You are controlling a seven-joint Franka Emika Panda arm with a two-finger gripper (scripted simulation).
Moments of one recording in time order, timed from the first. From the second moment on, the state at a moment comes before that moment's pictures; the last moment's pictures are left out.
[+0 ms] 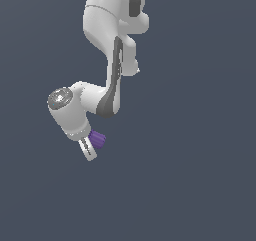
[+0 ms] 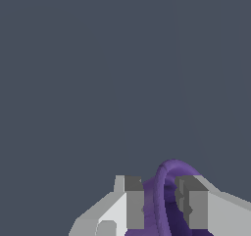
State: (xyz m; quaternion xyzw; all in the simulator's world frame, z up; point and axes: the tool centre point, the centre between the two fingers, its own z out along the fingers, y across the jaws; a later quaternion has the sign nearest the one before) arm 0.050 -0.184 0.070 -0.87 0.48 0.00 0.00
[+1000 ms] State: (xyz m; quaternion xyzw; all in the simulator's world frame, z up) arm 0.045 -0.248 0.064 -0.87 0.48 0.00 0.00
